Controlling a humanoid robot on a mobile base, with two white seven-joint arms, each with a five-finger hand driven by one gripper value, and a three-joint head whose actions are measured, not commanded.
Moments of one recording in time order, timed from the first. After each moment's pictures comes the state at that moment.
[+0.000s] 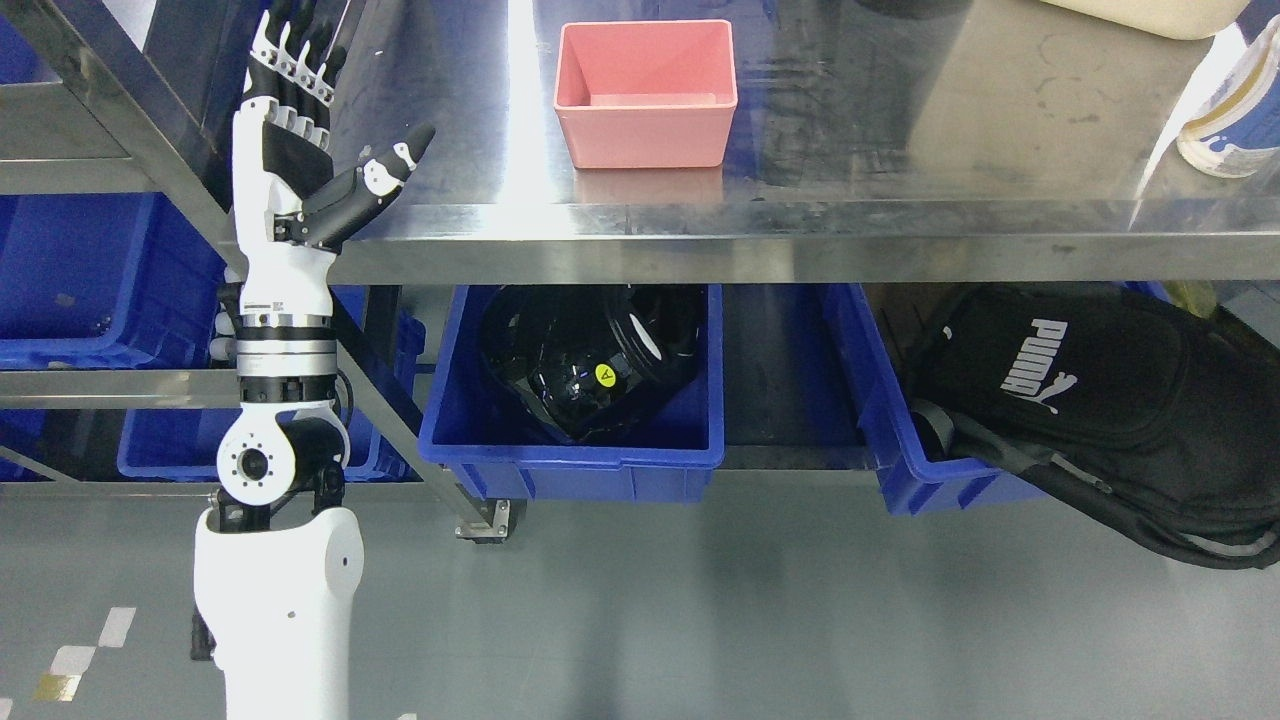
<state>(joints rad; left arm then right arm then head) -0.43 0.00 0.05 -1.64 0.19 -0.23 -0.12 0.00 0.00 -0.04 0.00 0.00 -0.06 -0.02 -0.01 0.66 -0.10</state>
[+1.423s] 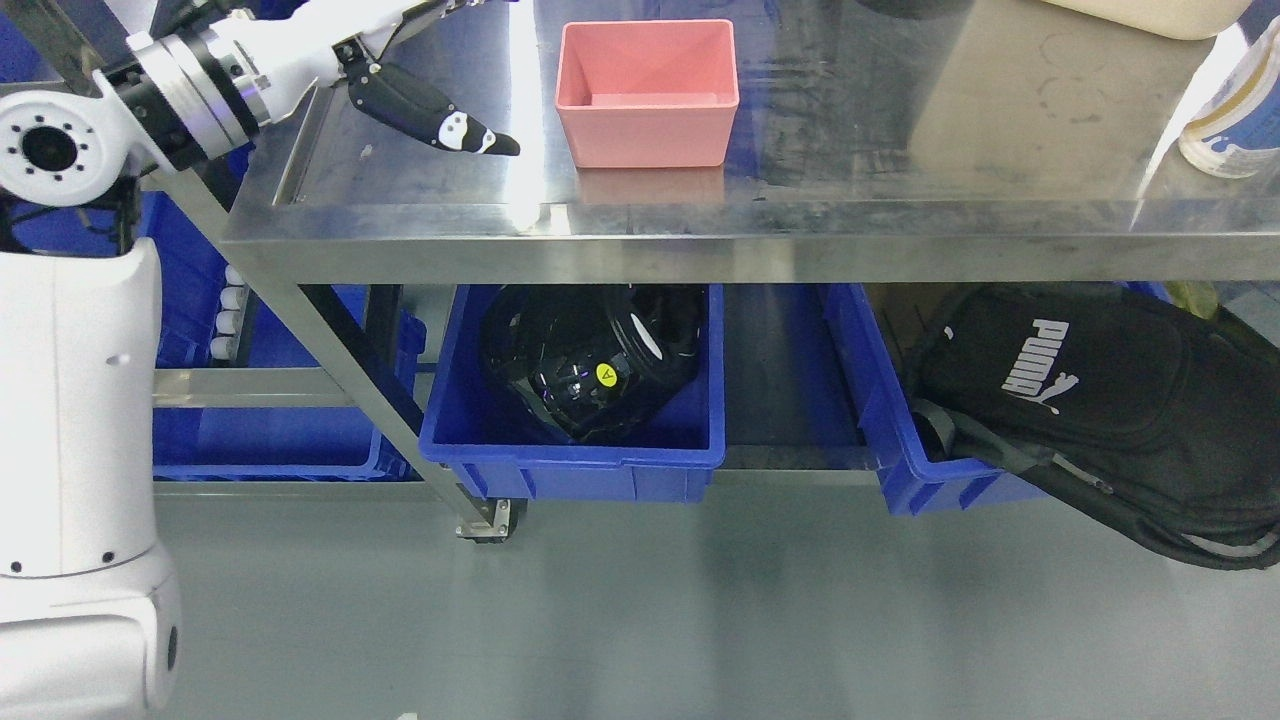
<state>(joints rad) -1.01 0.32 -0.17 -1.46 -0.14 0.00 -0.98 0.00 0.00 -0.04 0.00 0.00 -0.06 -0.02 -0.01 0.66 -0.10</state>
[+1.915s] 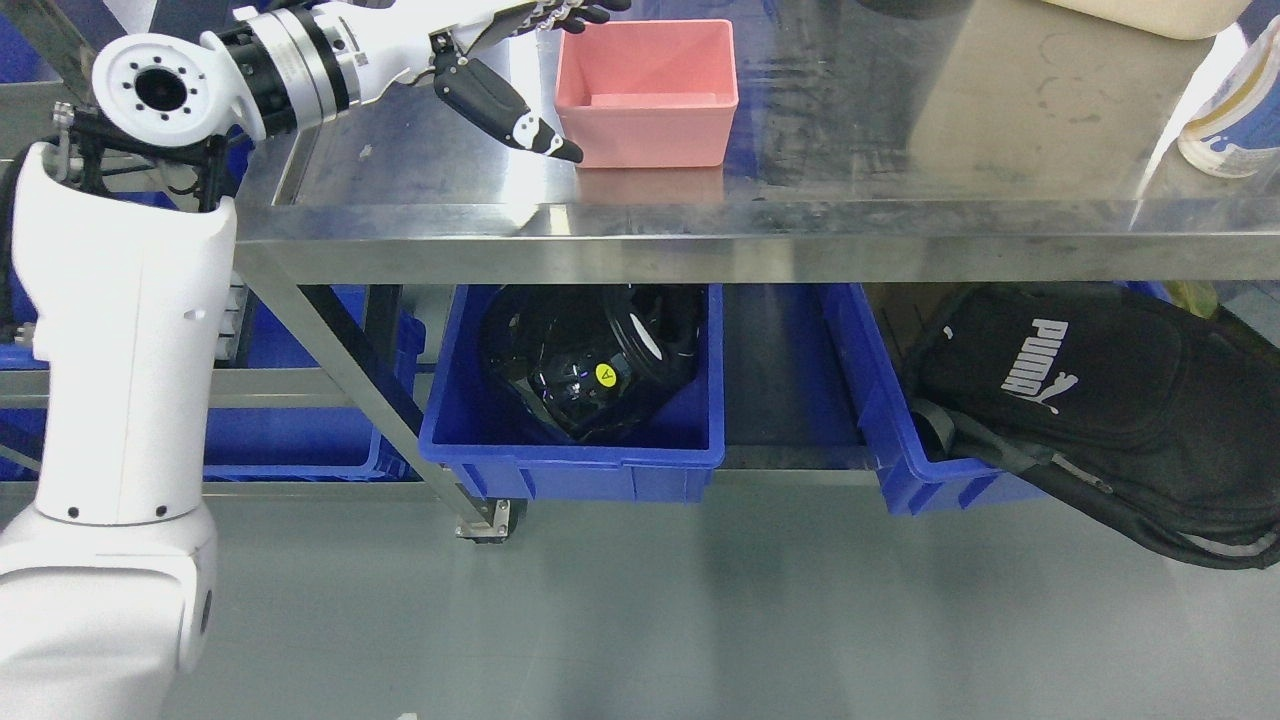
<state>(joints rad) -1.08 0.25 -0.28 -1.38 -0.19 0.14 -1.01 0.00 0.00 -0.04 0.00 0.00 -0.06 -0.02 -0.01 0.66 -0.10</state>
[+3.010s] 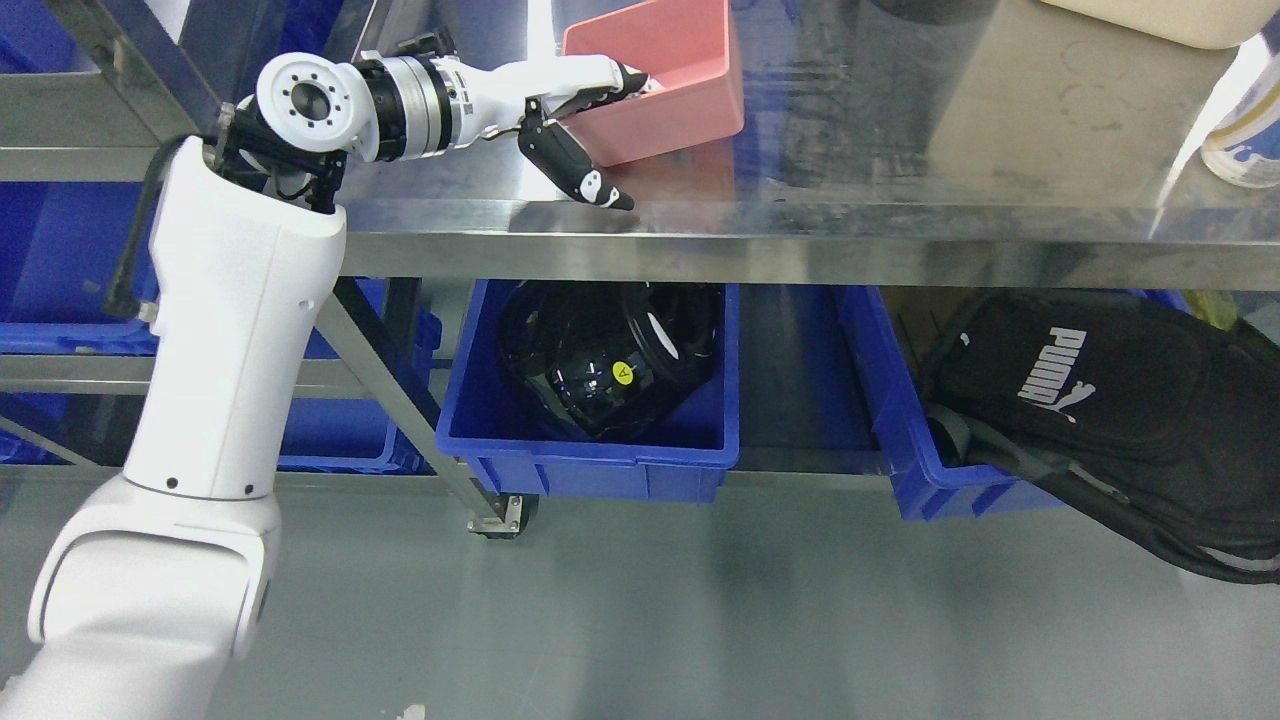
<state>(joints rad) -1.11 0.14 -0.34 -1.20 -0.36 0.14 -1.08 0.00 0.00 -0.04 0.00 0.00 -0.06 -0.02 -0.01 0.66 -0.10</state>
